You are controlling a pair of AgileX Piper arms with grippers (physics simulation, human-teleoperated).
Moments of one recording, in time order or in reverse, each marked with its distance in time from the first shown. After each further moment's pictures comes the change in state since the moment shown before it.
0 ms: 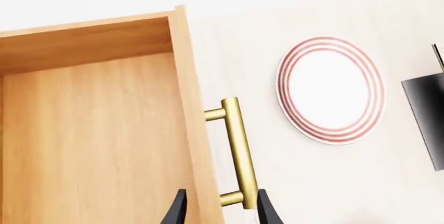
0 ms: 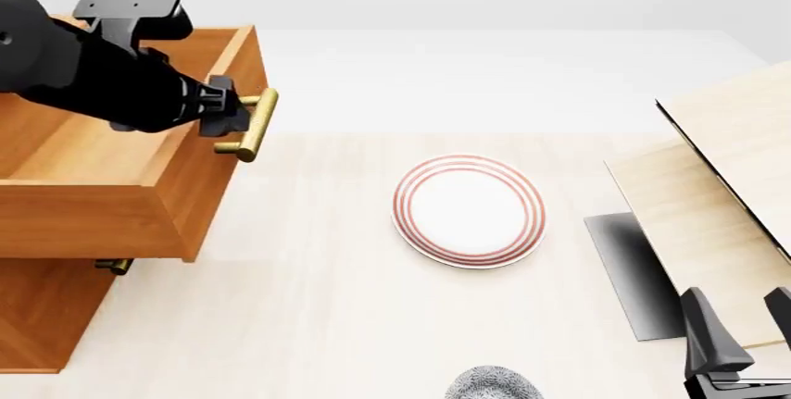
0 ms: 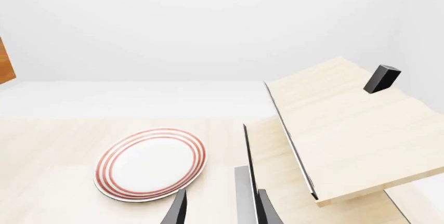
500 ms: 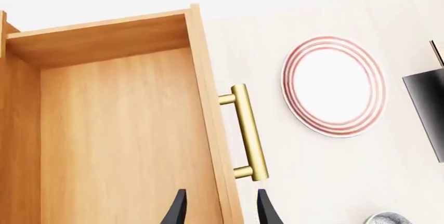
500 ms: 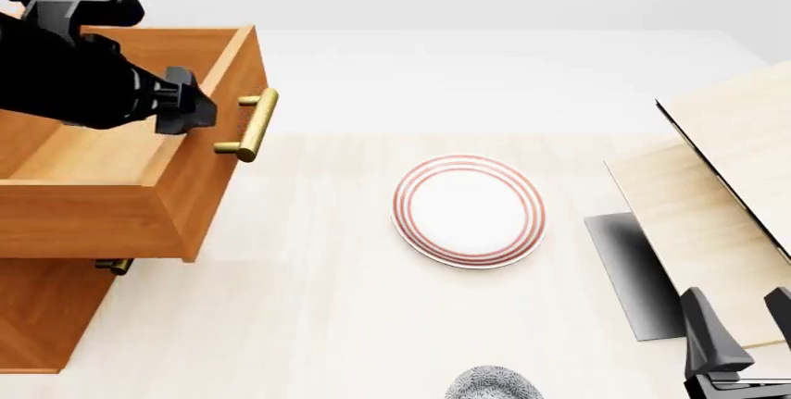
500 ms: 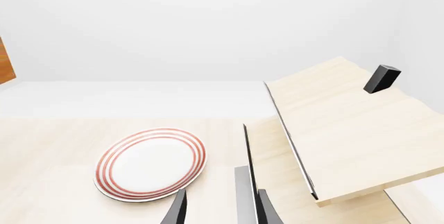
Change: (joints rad) left arm 0.039 -0.100 0.000 0.065 0.059; right arm 0.000 0.000 0.000 0.000 0.000
